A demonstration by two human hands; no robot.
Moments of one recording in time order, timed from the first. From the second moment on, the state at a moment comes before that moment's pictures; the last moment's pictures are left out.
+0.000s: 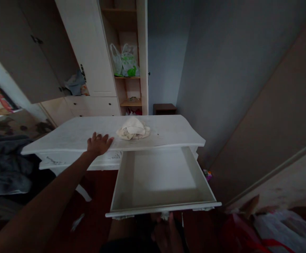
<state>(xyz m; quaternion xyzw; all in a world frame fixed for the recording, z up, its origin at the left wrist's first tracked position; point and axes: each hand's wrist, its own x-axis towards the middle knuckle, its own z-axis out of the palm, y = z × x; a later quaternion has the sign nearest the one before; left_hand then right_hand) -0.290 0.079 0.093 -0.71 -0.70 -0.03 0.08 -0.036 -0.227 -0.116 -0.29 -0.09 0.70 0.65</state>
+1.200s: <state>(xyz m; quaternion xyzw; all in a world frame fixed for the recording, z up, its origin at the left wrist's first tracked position) -0.288 0.076 0.088 -0.72 -0.69 -0.01 0.12 -0.009 -0.040 -0.027 -0.35 -0.10 0.65 0.67</state>
